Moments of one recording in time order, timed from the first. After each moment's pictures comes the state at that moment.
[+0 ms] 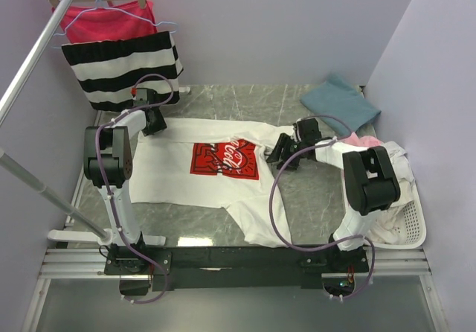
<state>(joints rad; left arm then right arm) 0.00 2.09 1.47 -0.32 -0.13 -0.41 0.22 1.75 0.93 -0.18 -0.42 0.62</state>
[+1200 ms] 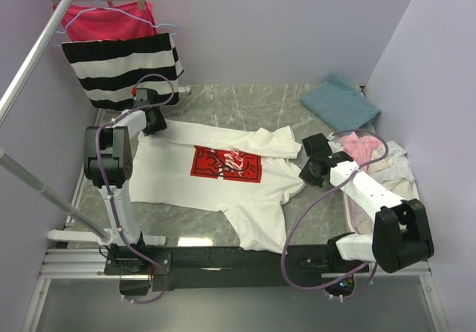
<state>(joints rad) 0.00 2.09 1.47 -0.31 -0.13 -0.40 0.30 1.29 0.78 -0.62 0.24 0.85</state>
